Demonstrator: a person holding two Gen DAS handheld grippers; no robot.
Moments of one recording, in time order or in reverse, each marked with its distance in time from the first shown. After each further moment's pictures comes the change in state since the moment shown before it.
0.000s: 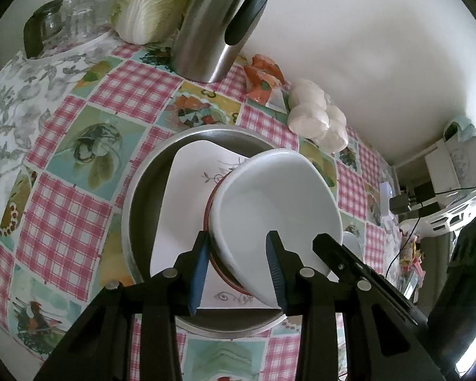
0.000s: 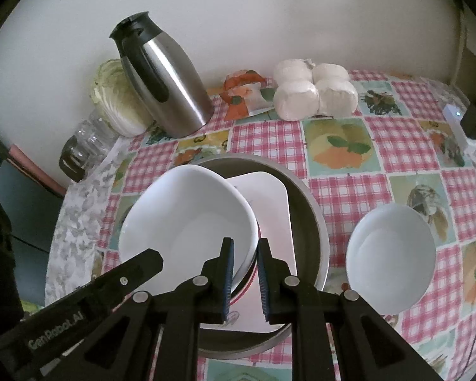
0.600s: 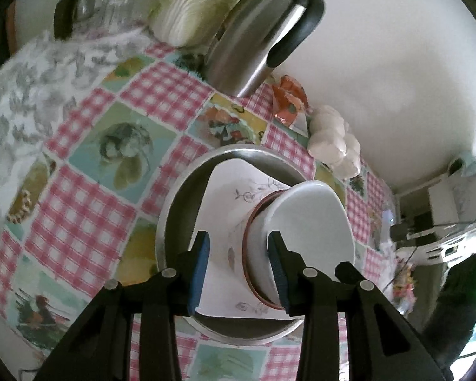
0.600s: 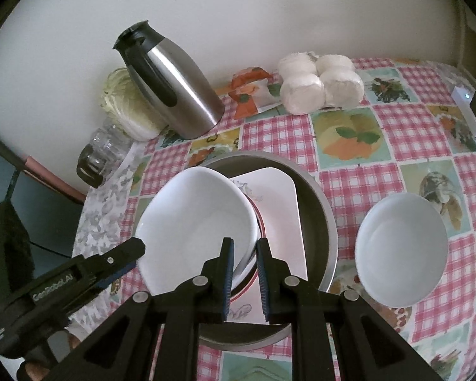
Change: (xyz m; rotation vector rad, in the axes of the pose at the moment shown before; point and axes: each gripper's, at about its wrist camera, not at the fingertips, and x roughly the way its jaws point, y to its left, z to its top) left arm -0.011 0.037 0.007 -0.135 -0.037 -0.016; right arm -0.006 -0.013 -0.001 0.060 0.020 0.107
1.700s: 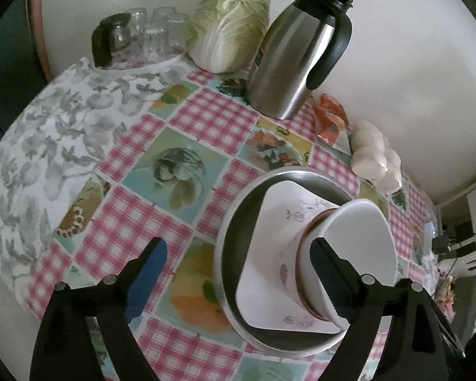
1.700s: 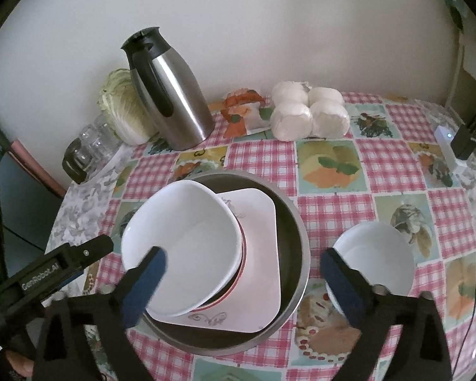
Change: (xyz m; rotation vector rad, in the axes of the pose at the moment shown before) left arm -0.018 0.005 -0.001 0.033 -0.122 0.243; right arm -0.019 0.011 -0.002 -0.127 -0.095 -0.136
